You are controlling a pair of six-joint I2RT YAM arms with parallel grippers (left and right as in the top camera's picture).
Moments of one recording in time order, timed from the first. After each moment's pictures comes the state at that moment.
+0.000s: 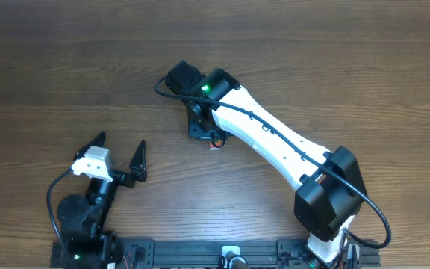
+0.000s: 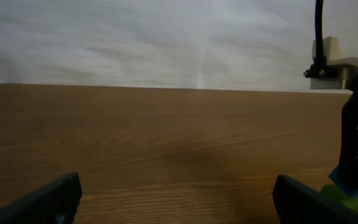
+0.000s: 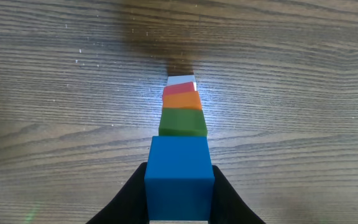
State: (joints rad) left arm 0.02 0.01 0.01 -0.06 0.27 -0.12; right arm 0.76 1.92 1.69 -1.27 0.05 0.73
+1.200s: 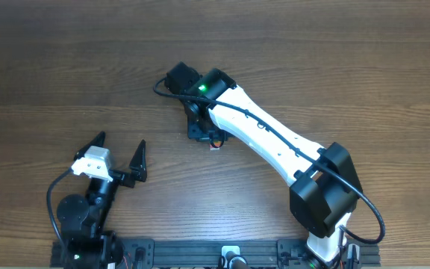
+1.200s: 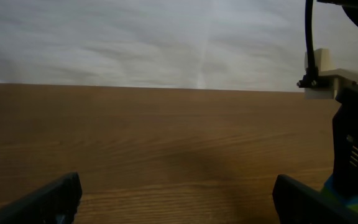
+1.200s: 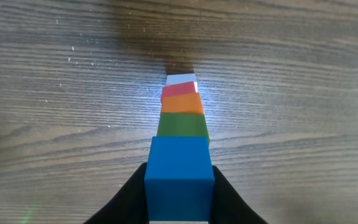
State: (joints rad) left arm 0.02 0.01 0.01 -0.06 0.27 -0.12; right arm 0.76 1.95 1.69 -1.27 0.04 0.74
